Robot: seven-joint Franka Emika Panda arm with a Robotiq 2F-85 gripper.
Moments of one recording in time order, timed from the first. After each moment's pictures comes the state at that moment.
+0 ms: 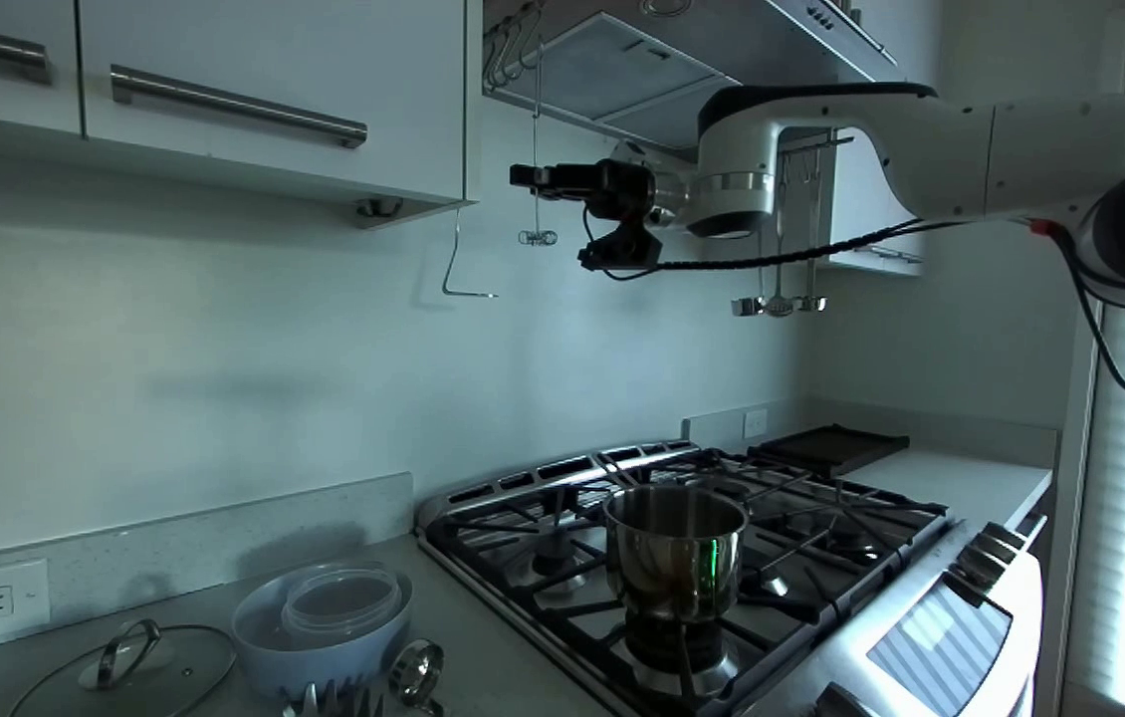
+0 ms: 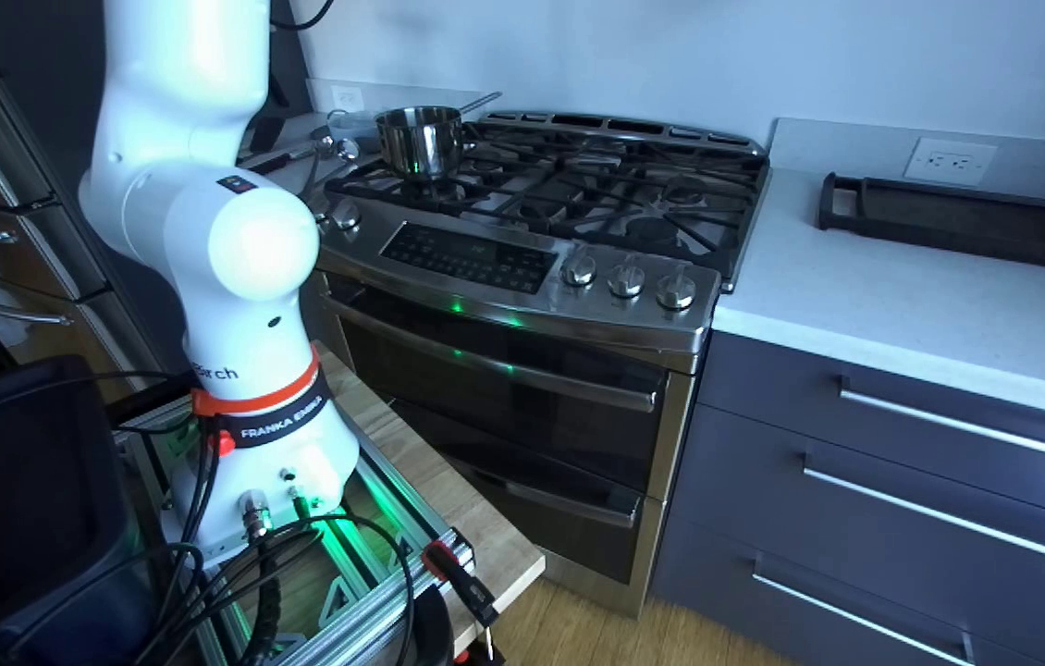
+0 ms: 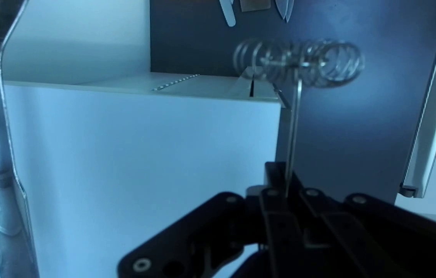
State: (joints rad) arm 0.27 0.36 0.28 -1.18 1.43 1.87 -1.61
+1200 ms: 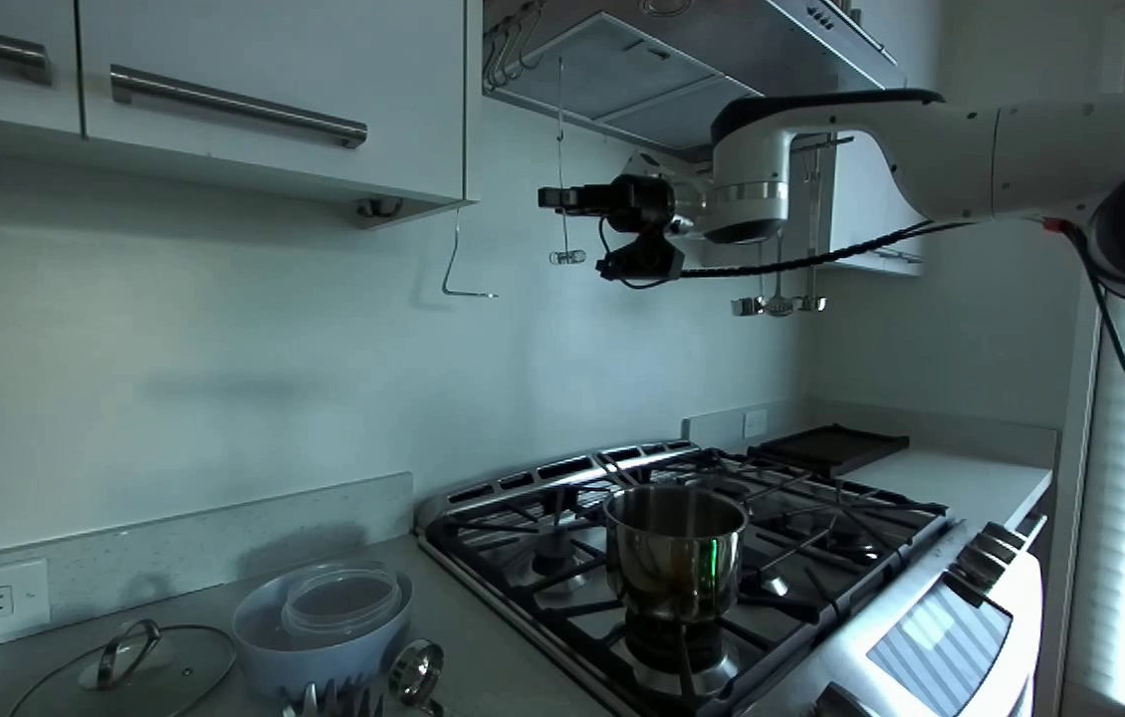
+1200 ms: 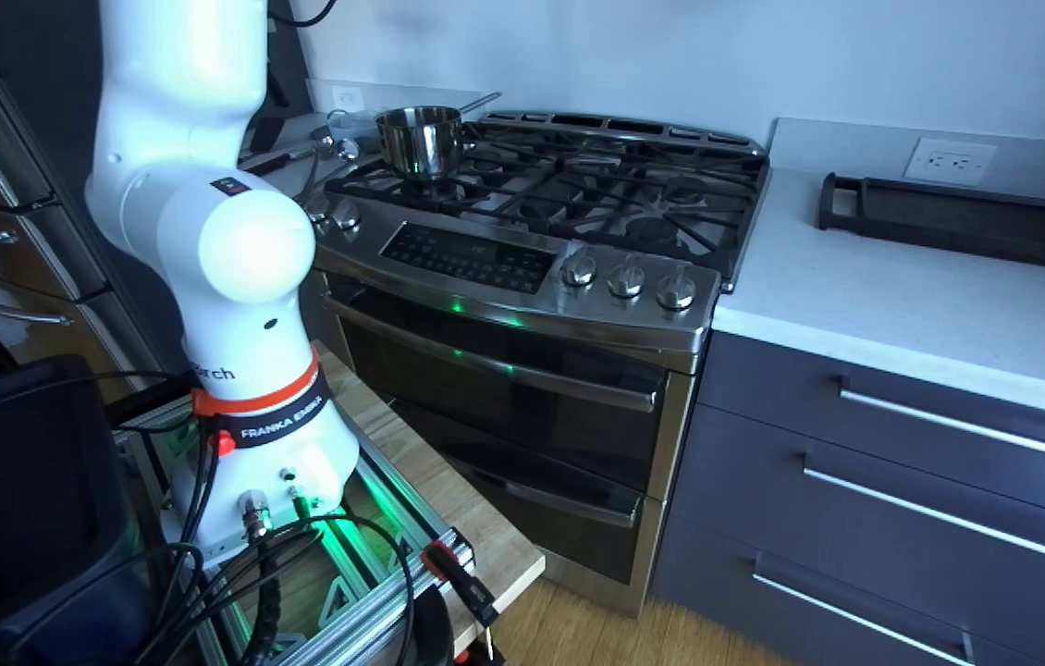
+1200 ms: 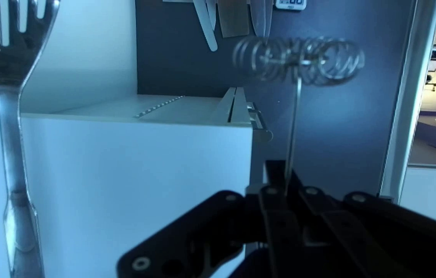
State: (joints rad) arm 0.21 0.33 0.26 -1.23 1.39 1.76 -1.61
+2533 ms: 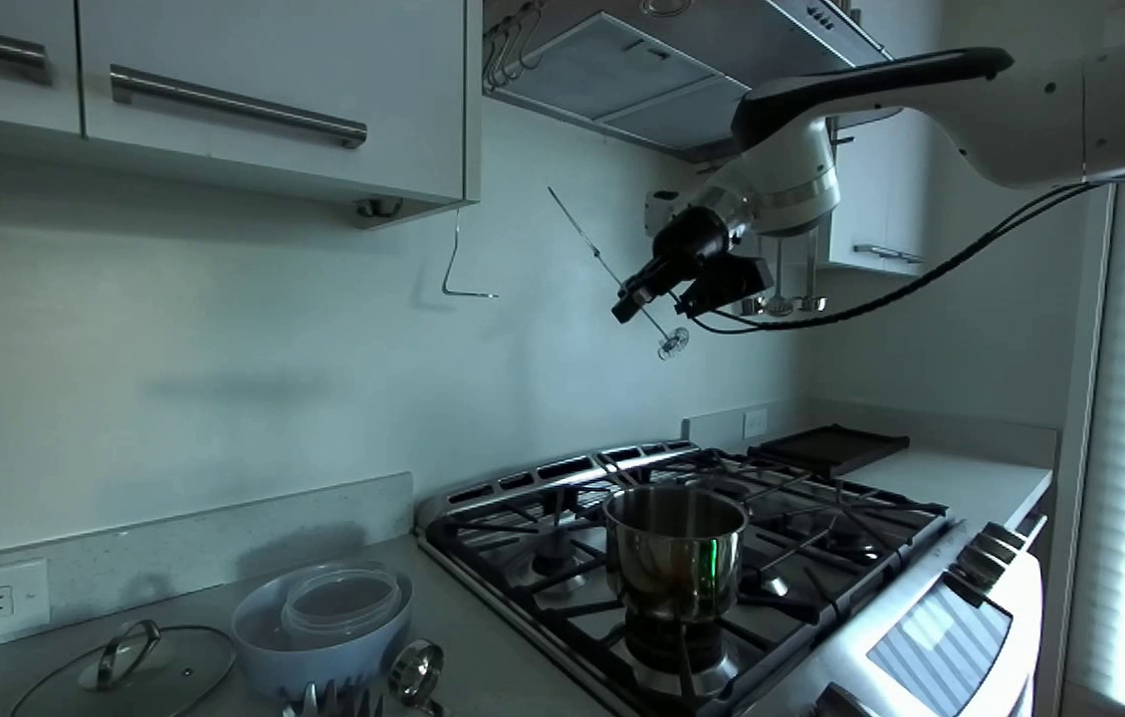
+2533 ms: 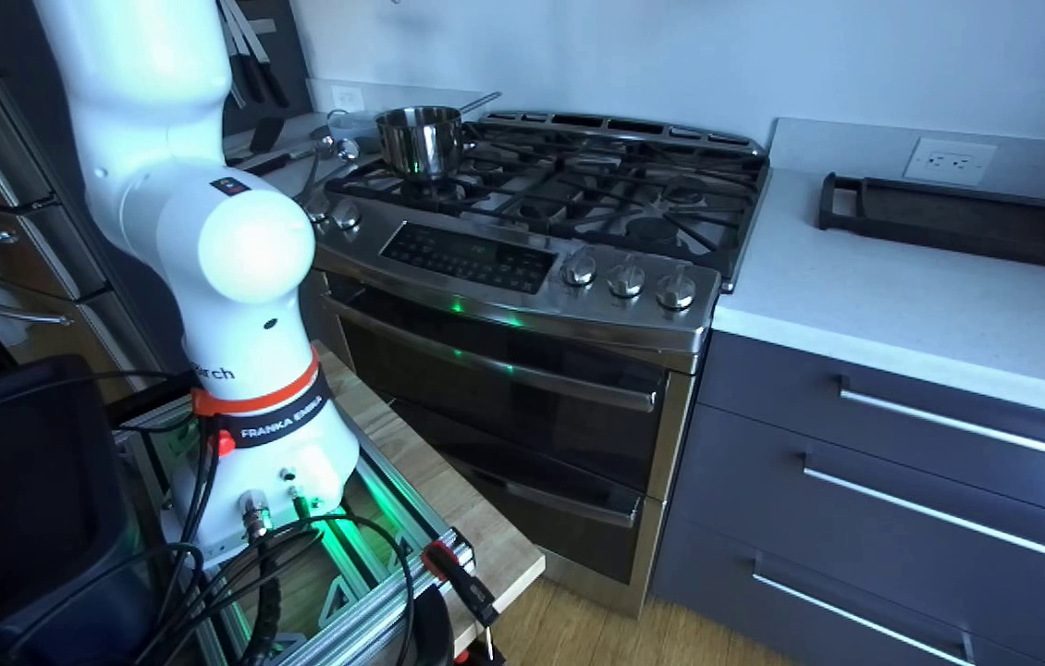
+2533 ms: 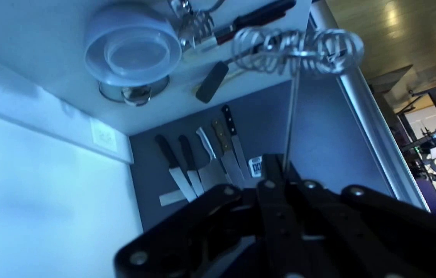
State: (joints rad) arm 0.21 0.10 0.21 -1.53 0.91 1.66 -1.25
